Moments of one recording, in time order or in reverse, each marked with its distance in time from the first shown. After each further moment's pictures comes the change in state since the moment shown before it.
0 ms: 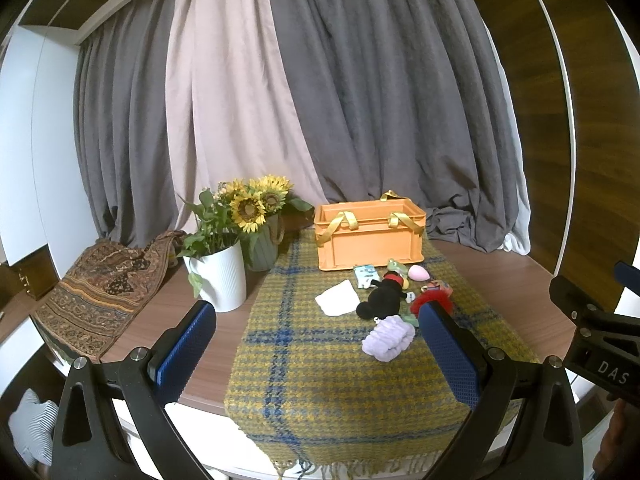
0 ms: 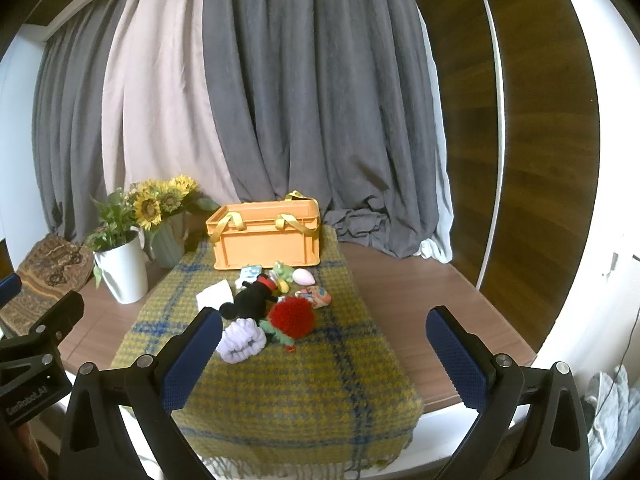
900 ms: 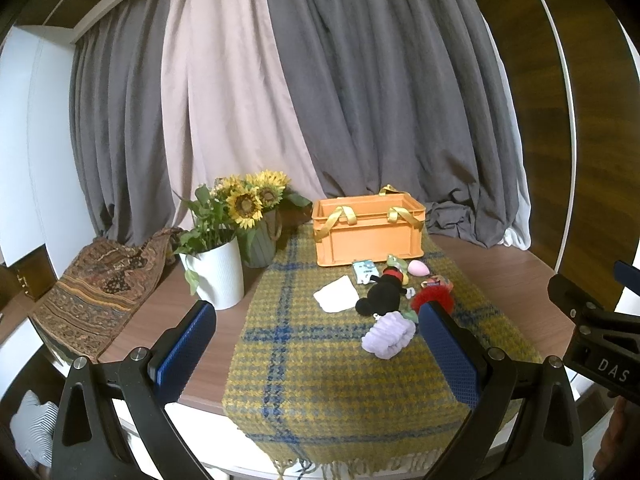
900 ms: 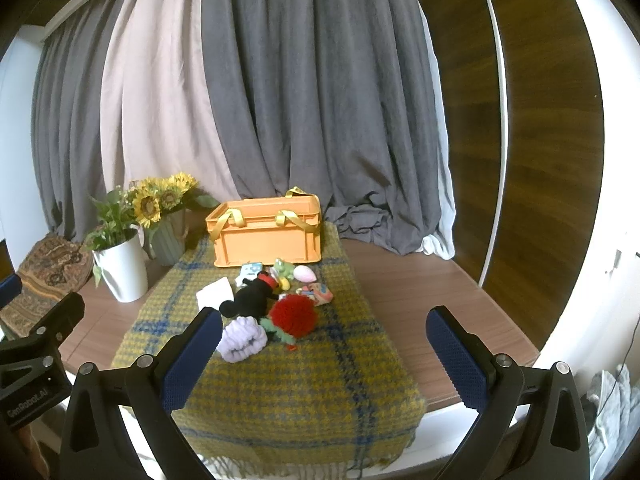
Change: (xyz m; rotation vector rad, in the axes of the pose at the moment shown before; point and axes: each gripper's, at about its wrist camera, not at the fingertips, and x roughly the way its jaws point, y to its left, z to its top) left arm 0.011 0.003 -0.002 0.006 0.022 -0.013; right arm 0.006 0.004 -0.004 0.002 0.017 -0.002
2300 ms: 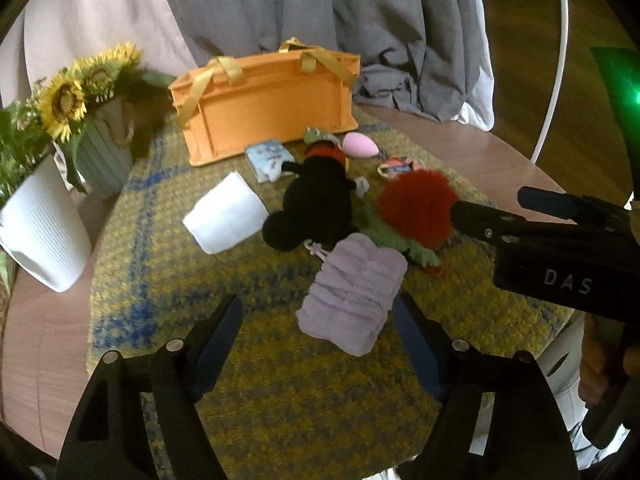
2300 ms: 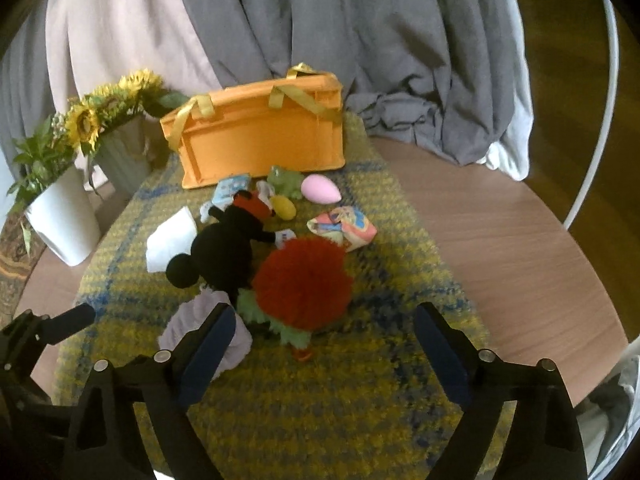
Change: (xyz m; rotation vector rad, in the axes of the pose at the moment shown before) left arm 0.251 -0.048 -0.058 0.172 0.425 -0.387; right arm 0.246 0.026 -0.030 0.019 0.398 0.063
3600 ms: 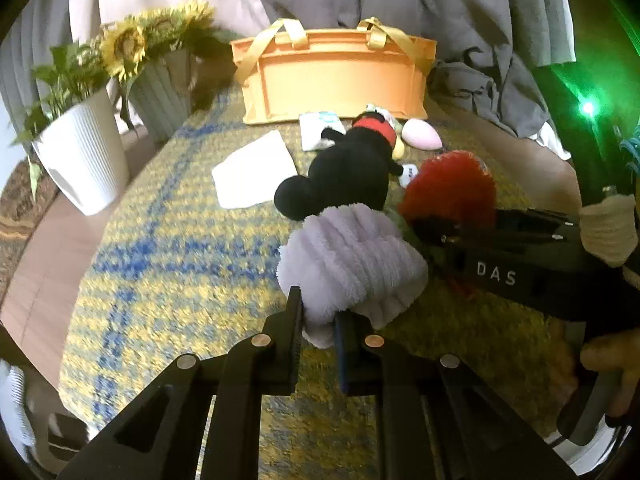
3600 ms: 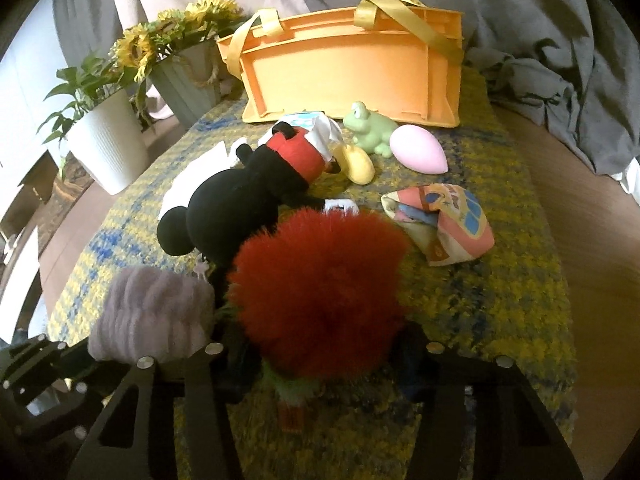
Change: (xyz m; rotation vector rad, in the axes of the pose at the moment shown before) left arm 0.029 -0.033 -0.003 -0.239 0.029 0.249; right arm 0.105 -0.003 0.015 -0.225 0.128 0.366
